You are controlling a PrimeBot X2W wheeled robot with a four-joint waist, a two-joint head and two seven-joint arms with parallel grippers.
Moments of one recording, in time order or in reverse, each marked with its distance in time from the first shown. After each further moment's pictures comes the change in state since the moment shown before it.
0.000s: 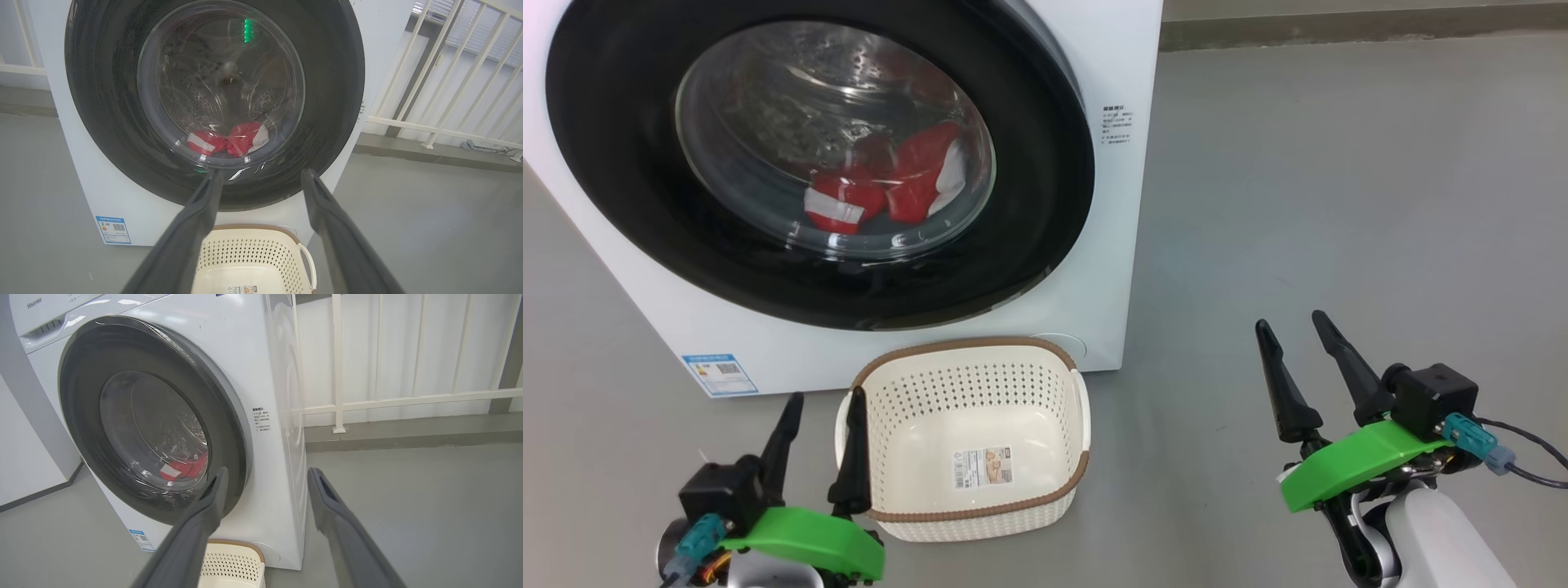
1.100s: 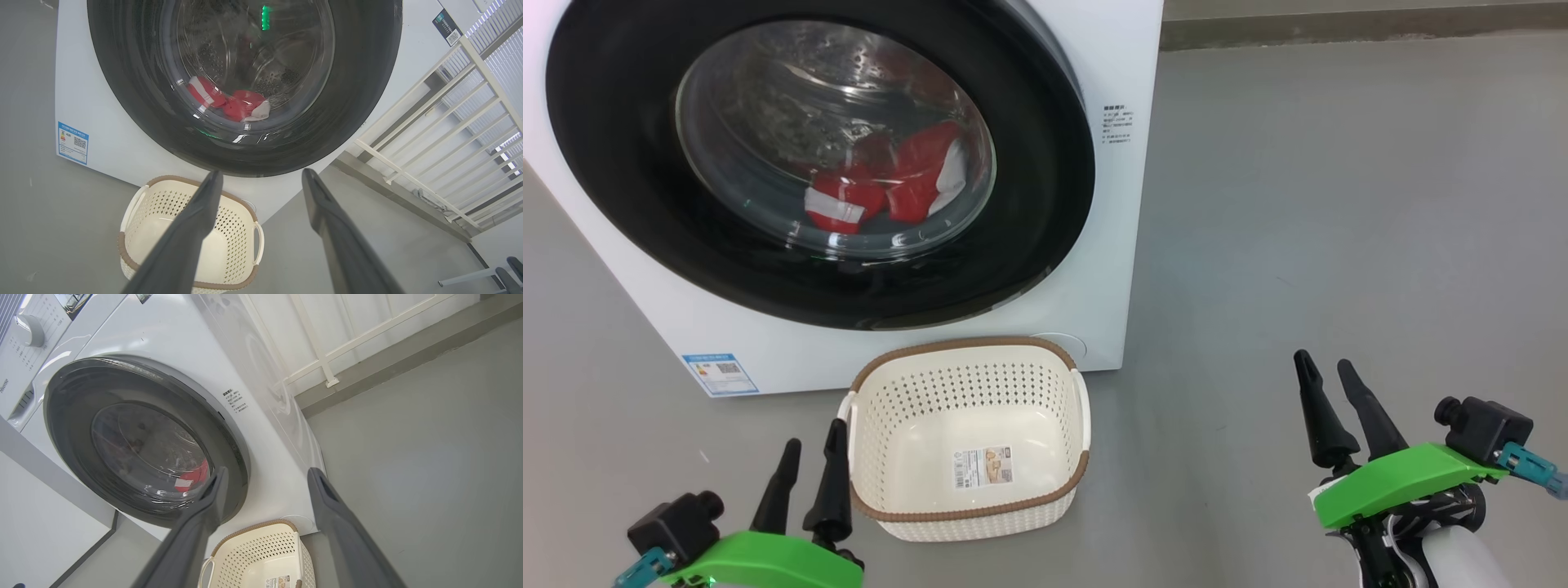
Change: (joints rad) left arm 0.071 -0.004 0.033 -0.044 -0.366 -0.015 0.094; right arm 0.078 0.013 -0.063 -0.022 0.343 0.000 0.093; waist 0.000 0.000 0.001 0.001
